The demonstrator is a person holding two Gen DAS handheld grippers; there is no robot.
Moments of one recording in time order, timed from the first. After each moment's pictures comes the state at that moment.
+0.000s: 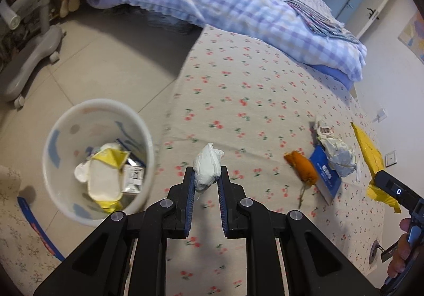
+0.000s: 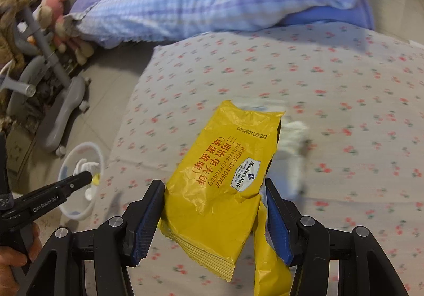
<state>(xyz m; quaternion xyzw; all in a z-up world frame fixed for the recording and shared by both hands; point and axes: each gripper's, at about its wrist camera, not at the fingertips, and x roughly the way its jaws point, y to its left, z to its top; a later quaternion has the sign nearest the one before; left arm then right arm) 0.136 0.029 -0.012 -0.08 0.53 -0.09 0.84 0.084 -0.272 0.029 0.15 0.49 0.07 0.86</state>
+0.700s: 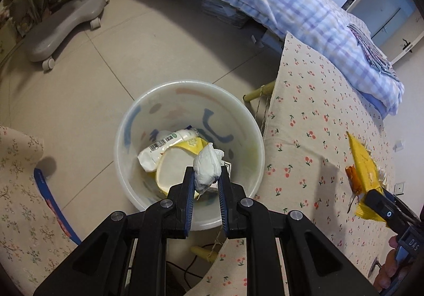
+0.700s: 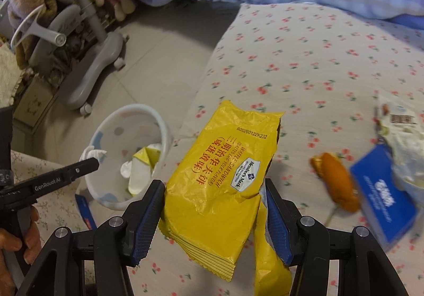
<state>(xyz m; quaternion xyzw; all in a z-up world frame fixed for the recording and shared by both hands) 0.147 0.155 -0.042 -0.13 0.56 -0.01 0.82 0.127 -0.125 -0.008 0.10 0.52 0.16 0.83</state>
